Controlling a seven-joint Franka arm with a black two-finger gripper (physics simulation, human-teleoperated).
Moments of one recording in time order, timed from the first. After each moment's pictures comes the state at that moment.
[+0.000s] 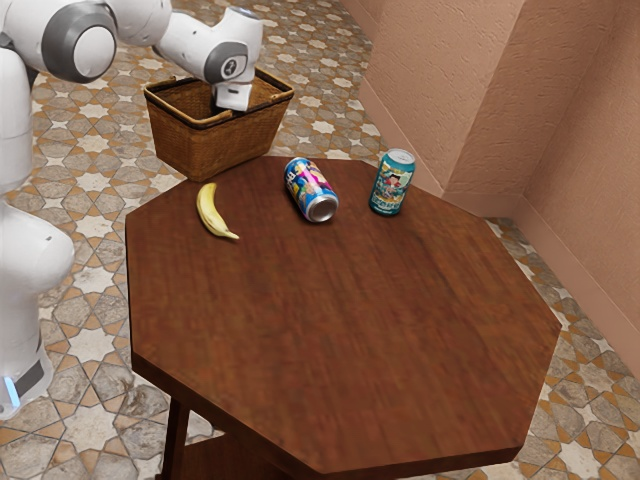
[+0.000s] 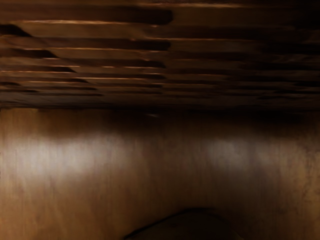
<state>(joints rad) 0.96 0.10 -0.22 -2.02 0.06 2.09 1.63</state>
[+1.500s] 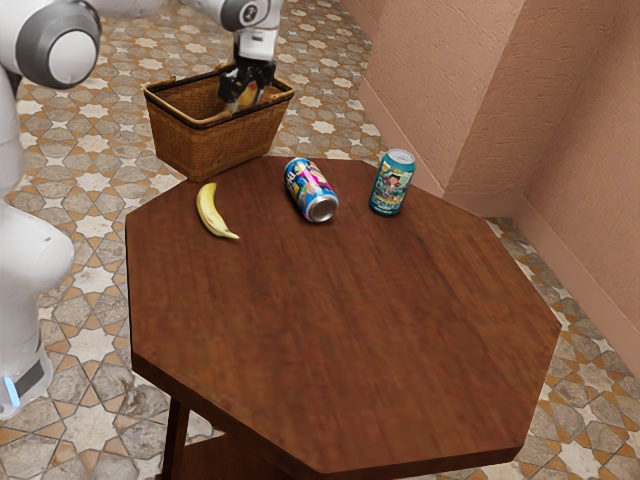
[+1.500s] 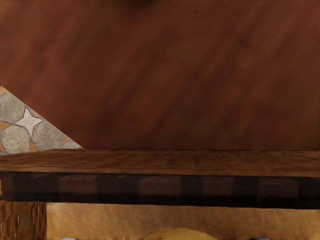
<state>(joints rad) 0.94 -0.03 -0.27 -1.84 0.07 1.91 1.58</state>
